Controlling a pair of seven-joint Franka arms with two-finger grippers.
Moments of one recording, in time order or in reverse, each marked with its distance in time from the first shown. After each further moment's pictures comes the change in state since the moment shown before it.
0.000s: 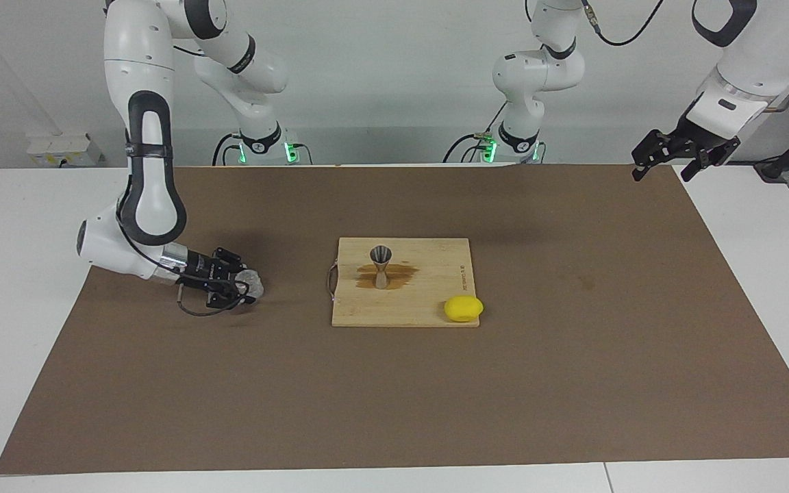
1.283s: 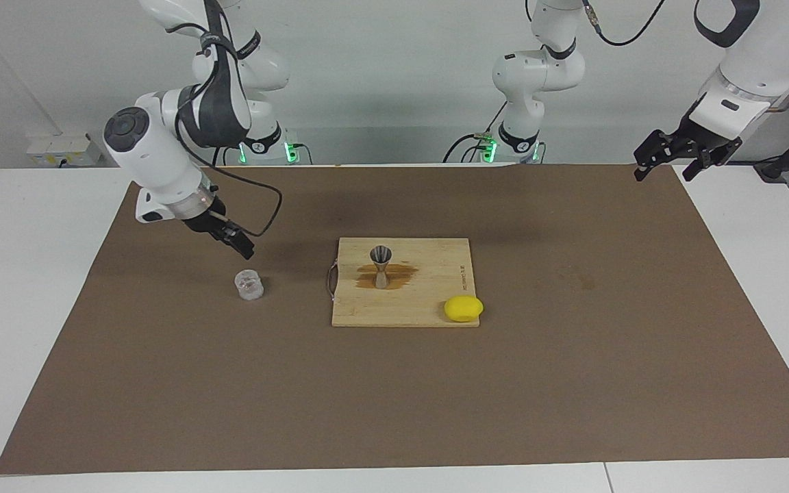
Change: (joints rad) left arm -0.020 0.000 0.023 -0.002 0.000 0.000 0.000; right arm 0.232 -0.373 0.014 -0.003 -0.670 -0.017 -0.230
